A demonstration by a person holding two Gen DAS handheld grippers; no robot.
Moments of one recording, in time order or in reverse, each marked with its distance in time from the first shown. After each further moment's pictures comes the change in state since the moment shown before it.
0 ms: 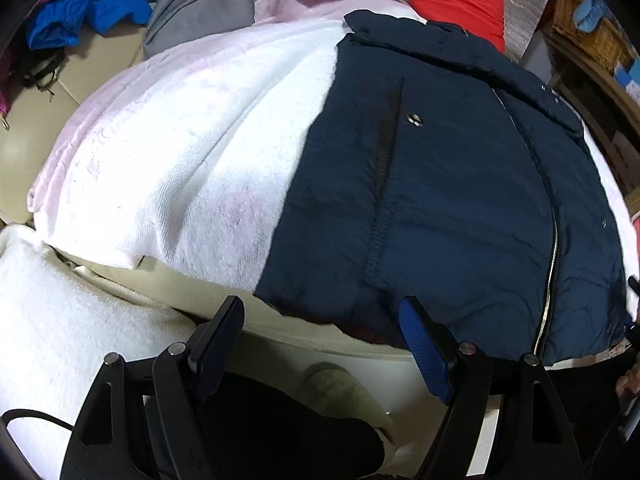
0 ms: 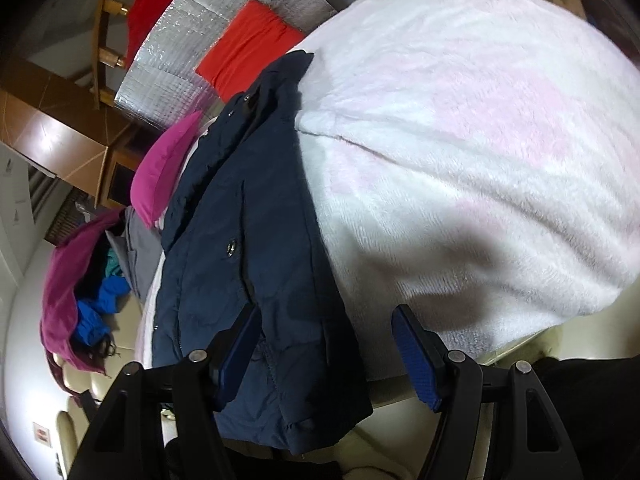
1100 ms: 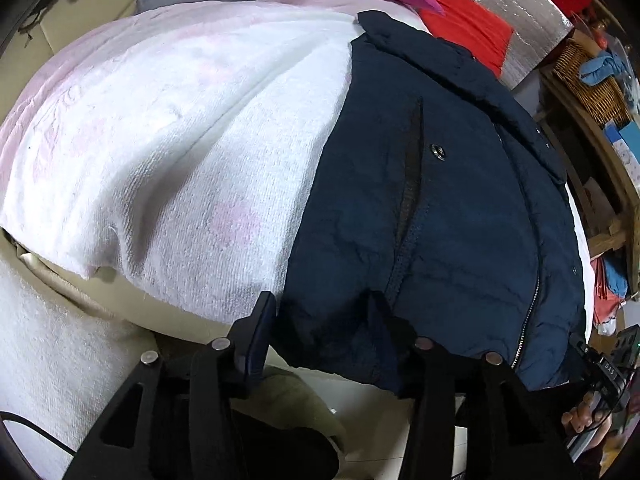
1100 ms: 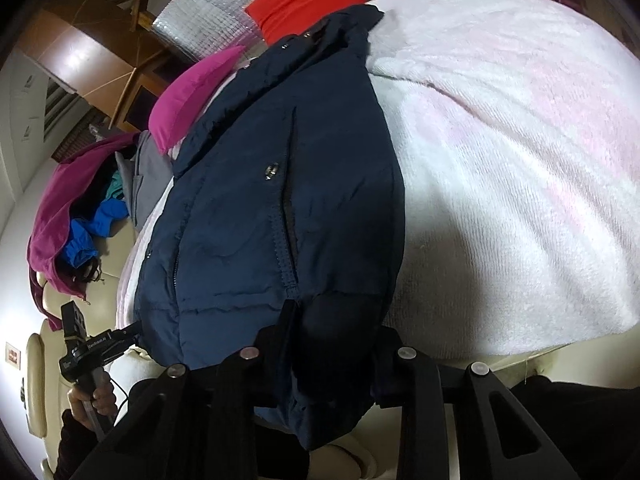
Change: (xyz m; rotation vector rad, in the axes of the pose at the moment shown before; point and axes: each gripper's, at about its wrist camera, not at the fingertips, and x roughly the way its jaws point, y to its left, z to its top) left arm 0.041 0.036 0.039 -0.115 0.041 -0.208; right arm 0.027 0.035 -0.018 -0.248 0.120 -0.008
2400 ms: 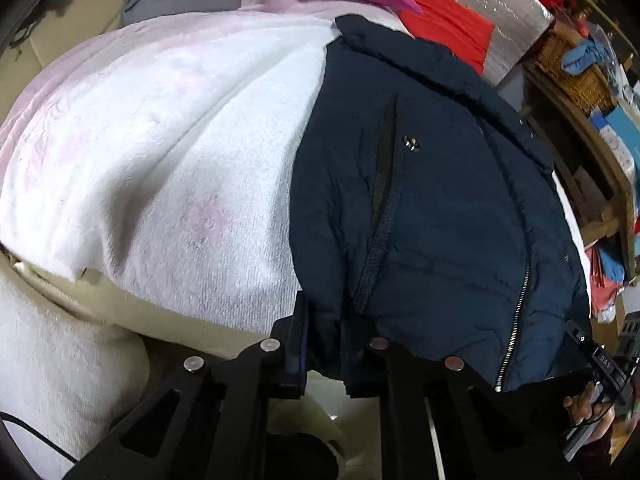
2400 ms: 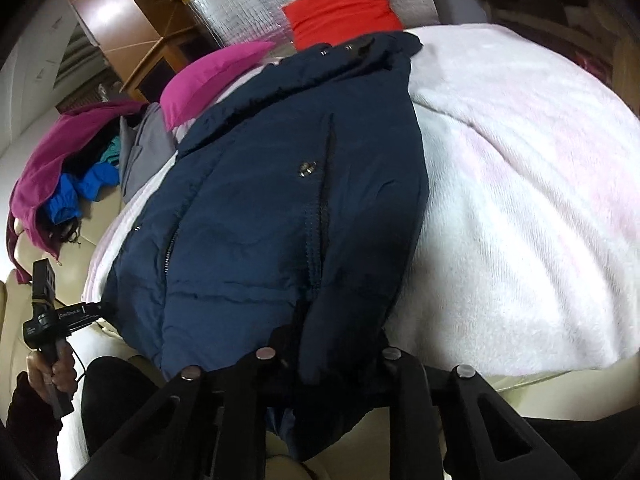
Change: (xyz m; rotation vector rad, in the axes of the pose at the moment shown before) left arm -0.004 -0.022 -0.028 0.048 -0.047 -0.022; right arm 0.007 0.031 -0.005 -0.191 -0.062 -0.096
